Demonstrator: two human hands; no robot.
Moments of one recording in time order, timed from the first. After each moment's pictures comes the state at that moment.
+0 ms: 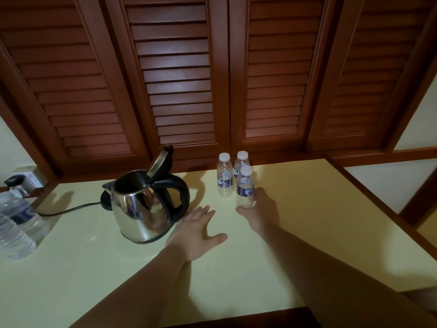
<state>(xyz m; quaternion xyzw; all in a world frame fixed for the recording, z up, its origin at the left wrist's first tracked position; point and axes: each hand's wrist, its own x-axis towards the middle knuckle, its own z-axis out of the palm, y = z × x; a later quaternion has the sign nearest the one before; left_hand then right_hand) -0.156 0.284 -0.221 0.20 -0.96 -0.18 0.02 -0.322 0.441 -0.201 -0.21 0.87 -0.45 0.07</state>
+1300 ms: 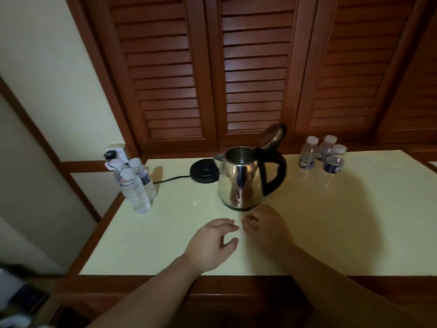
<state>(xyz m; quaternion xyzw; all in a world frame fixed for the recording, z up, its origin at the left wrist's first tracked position) 0.067 0.206 -0.233 0.16 -0.94 -0.25 0.15 -0.094 0.341 -0.225 -0.47 0.81 -0.36 -0.01</state>
